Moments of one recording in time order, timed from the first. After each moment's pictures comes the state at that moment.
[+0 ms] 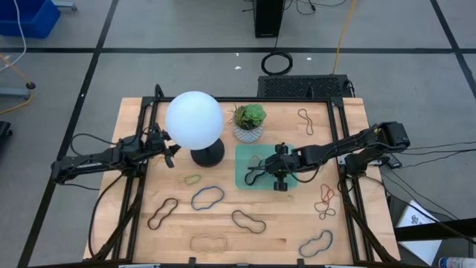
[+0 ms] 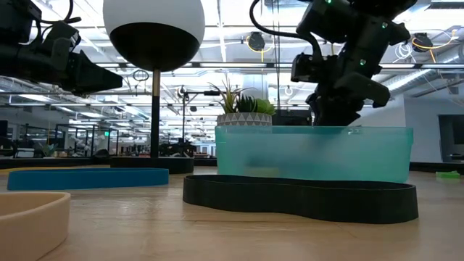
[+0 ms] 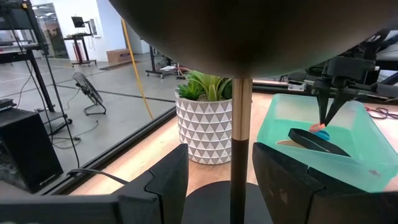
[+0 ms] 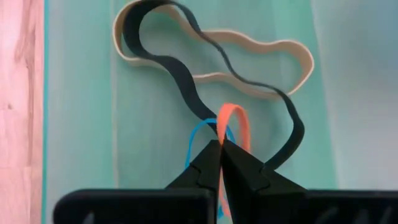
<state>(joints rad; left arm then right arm) 0.17 0.07 0.04 -0.03 -0.24 0.02 0.10 1.52 0.80 -0.36 0.15 0.12</state>
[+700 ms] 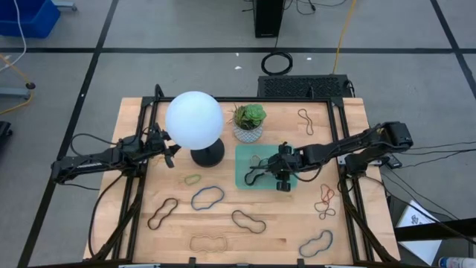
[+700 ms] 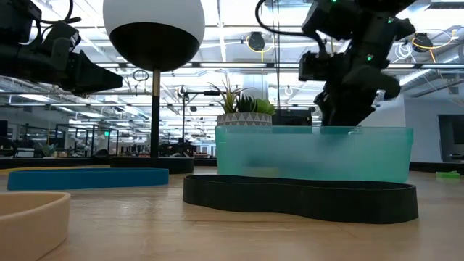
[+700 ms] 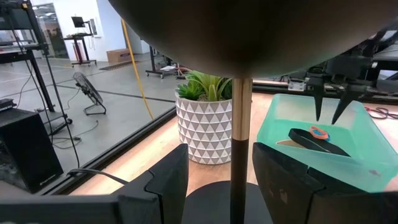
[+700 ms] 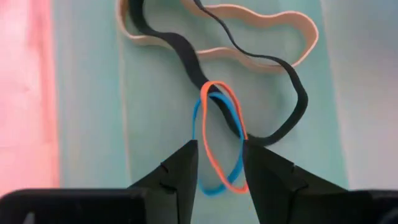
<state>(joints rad) 0.17 0.07 0.04 -0.03 -0.24 0.02 0.10 1.48 0.80 -0.44 0.11 0.17</state>
